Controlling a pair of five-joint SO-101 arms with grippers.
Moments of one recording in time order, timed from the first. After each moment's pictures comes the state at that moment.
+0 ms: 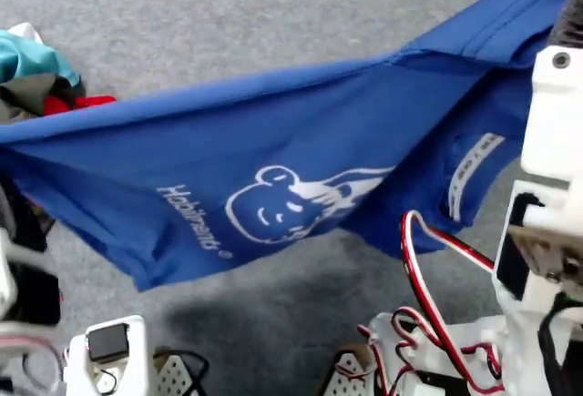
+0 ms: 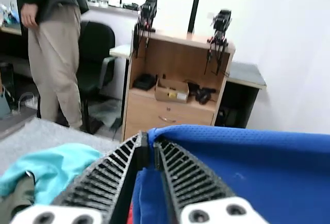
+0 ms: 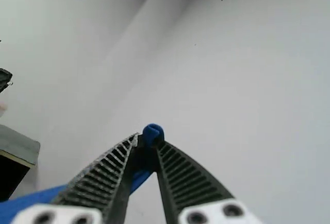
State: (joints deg) left arm -18.6 -62.2 -18.3 85.8 -2.1; right arm 8.2 -22.0 -64.4 63.3 26.8
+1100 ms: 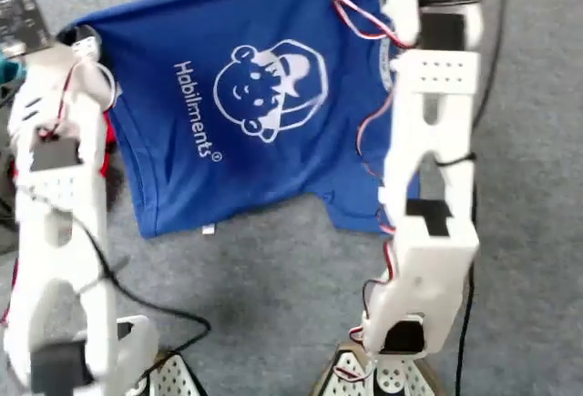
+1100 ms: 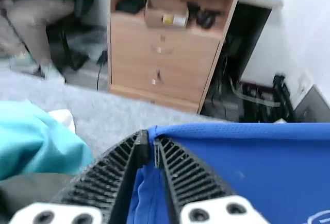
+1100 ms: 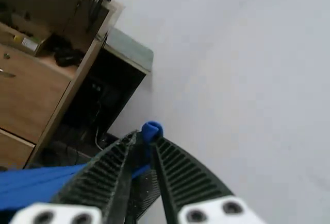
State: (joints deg) left arm -13.8 -21.4 29.2 13.4 -2.5; right arm -2.4 30.4 -48.2 23.8 25.7
